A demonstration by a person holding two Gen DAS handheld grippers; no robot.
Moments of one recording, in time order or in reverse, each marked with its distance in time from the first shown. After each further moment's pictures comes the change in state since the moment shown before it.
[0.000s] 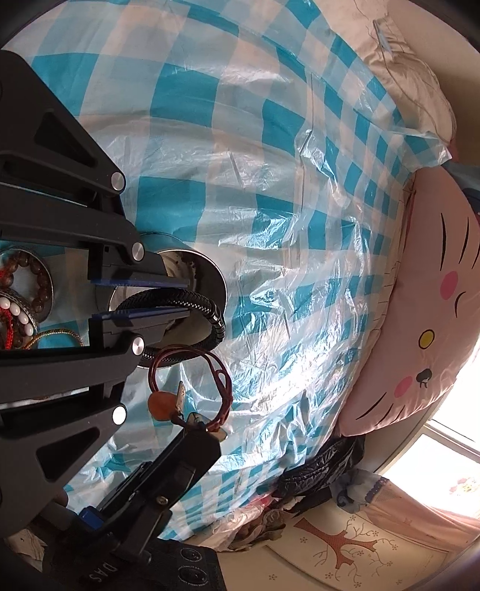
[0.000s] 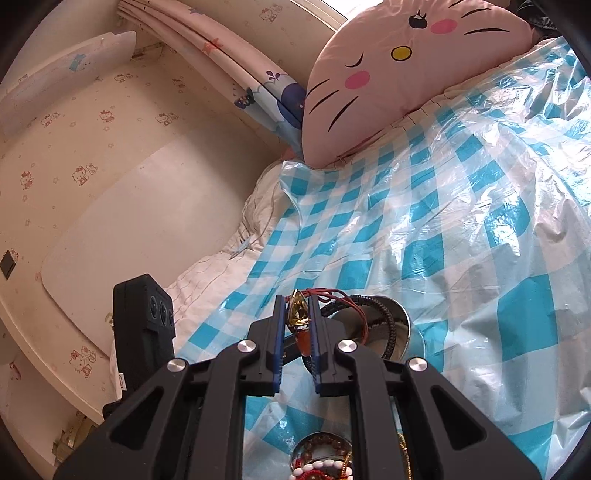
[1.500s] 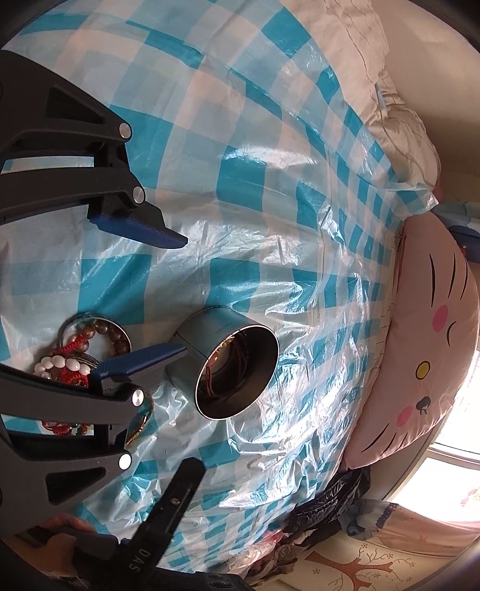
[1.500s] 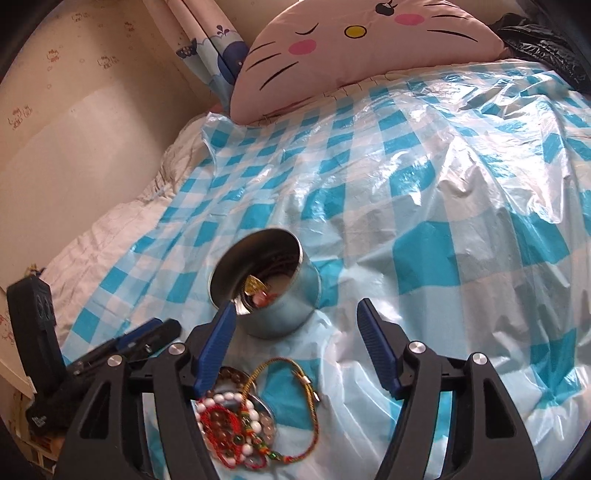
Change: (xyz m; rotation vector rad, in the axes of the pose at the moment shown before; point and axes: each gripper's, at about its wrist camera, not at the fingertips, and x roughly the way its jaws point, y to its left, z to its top) left arm -0.049 0.020 -0.060 0.008 -0.046 0.193; right arm -0.024 -0.008 -0.044 -0.113 0.176 -0.421
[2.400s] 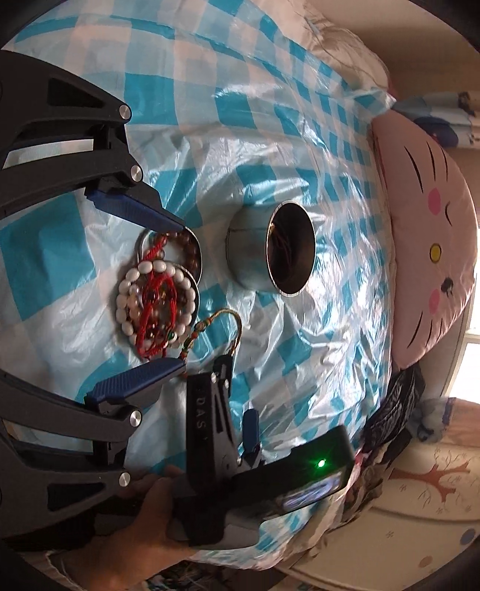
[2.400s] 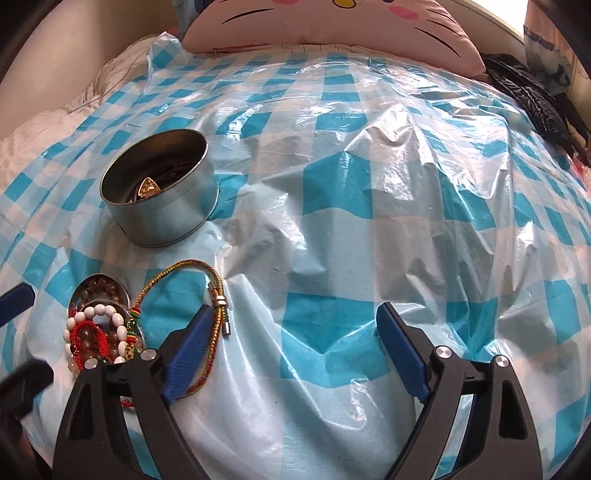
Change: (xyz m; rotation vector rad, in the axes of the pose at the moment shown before) left arm -0.039 -0.063 -0.054 0.385 0.024 -0.189; right arm 0.013 -0.014 -0.026 -0.143 0.140 -0.370
